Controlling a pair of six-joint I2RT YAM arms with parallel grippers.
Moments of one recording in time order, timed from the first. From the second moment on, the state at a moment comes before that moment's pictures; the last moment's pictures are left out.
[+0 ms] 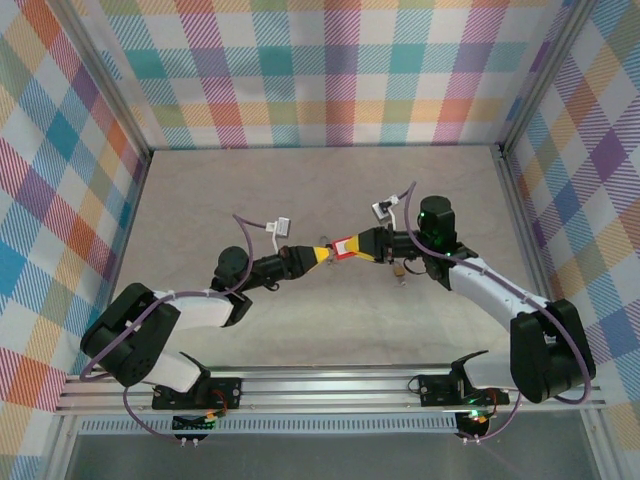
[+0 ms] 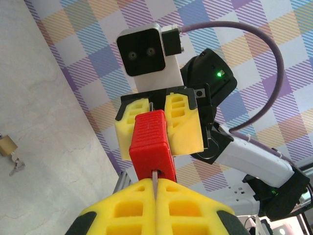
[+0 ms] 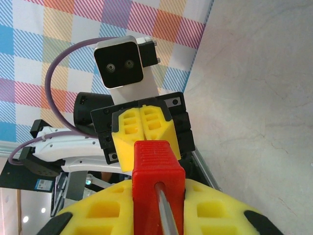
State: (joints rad) left arm -0.57 1.44 0.42 1.21 0.71 -1.23; right arm 0.34 1.31 0.72 0.28 -1.16 0.97
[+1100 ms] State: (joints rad) left arm -0.55 1.52 0.52 1.19 0.73 -1.30; right arm 0.33 1.30 0.71 0.27 -1.09 0.94
